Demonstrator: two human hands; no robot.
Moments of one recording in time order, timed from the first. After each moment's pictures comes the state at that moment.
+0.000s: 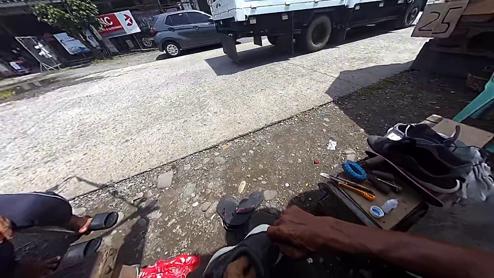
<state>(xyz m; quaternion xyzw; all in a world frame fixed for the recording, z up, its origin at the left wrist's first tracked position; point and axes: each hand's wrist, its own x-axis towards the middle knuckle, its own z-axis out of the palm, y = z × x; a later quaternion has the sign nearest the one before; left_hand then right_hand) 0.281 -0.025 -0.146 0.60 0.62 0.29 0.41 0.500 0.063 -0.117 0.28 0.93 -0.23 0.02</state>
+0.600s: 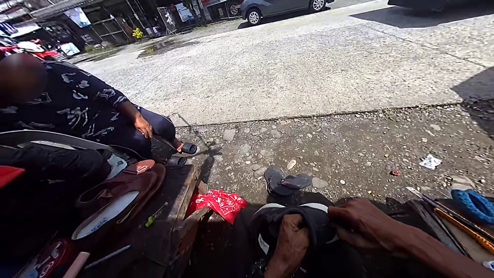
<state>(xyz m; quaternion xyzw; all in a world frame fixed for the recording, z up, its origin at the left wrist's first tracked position) 0.279 -0.017 -0.192 0.55 0.53 0.48 0.43 0.496 0.077 -0.150 0.22 0.95 -0.18 -0.12</state>
